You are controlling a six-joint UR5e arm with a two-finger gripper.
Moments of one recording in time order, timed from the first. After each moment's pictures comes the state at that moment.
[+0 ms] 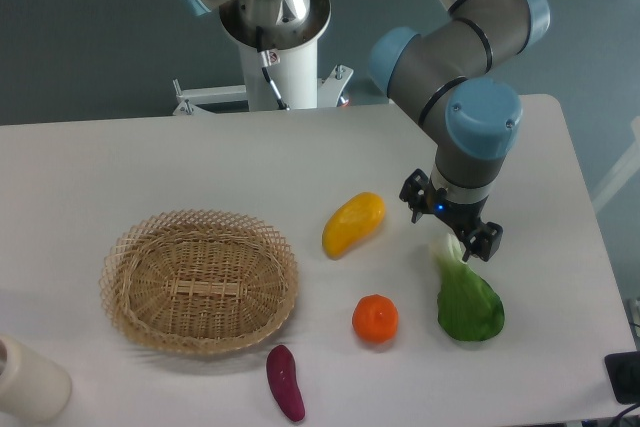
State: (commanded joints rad) arm 2.59 -1.98 -1.54 -1.14 1.57 1.38
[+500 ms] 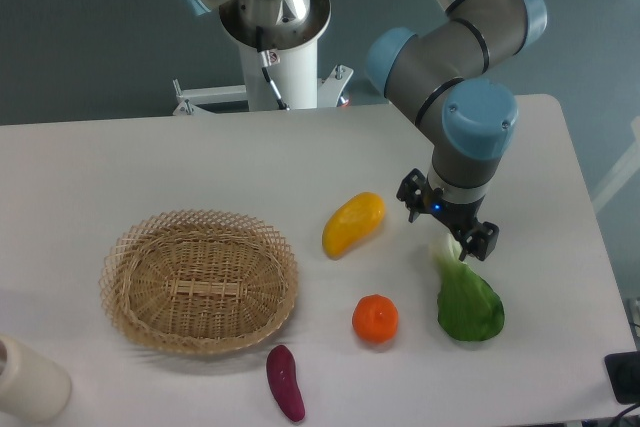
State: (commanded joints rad) arm 2.60 -1.97 -1.59 -1.13 1.56 1.37
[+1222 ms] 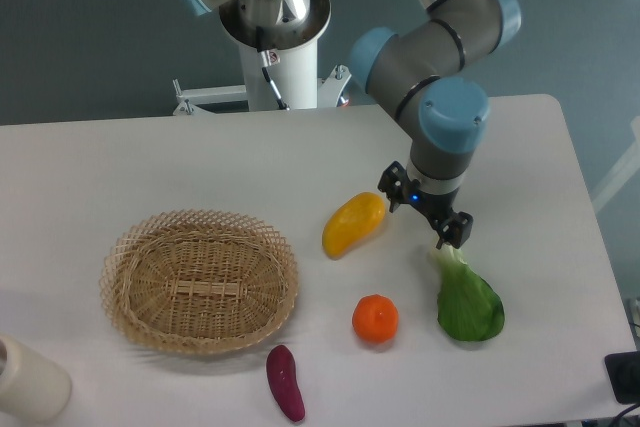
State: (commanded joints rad) arm 2.58 -1.90 -1.79 -0.98 1.57 1.38
